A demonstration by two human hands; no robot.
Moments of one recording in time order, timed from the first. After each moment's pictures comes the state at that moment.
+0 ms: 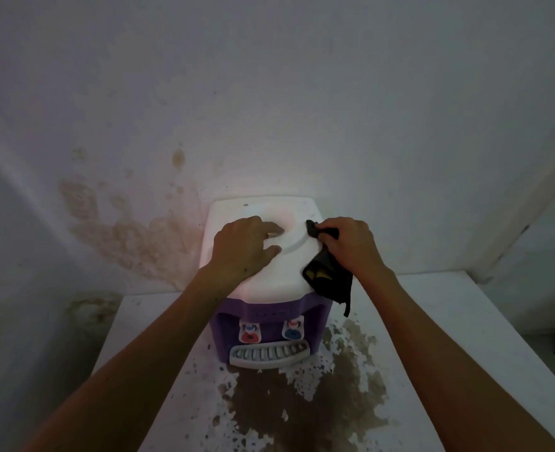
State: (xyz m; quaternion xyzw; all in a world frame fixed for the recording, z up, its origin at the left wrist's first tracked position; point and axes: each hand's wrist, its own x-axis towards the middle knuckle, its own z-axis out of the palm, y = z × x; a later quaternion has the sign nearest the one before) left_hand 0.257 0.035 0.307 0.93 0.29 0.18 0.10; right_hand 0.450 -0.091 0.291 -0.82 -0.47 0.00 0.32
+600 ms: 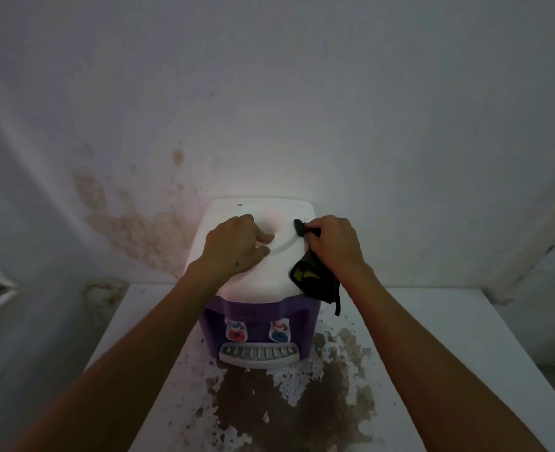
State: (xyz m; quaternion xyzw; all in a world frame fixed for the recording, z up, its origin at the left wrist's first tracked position) left_hand 0.280 0.026 0.312 0.92 0.36 0.12 0.08; right_hand 0.465 -0.076 0.293 -0.79 -0.52 0.00 0.32
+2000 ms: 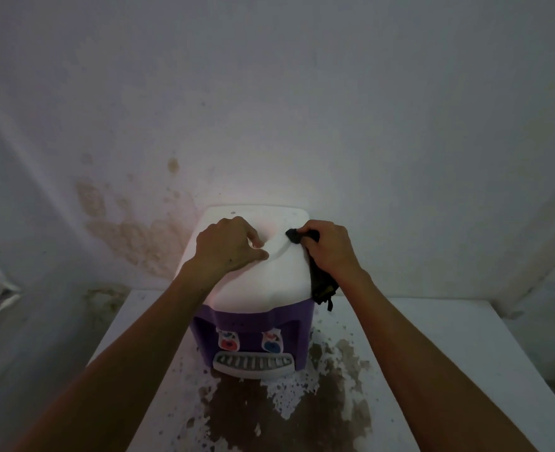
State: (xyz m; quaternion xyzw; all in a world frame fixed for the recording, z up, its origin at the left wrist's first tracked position) left_hand 0.297 0.025 0.326 0.88 0.44 0.13 0.11; right_hand 0.497 -0.068 0.282 -0.76 -0.53 0.07 0.38
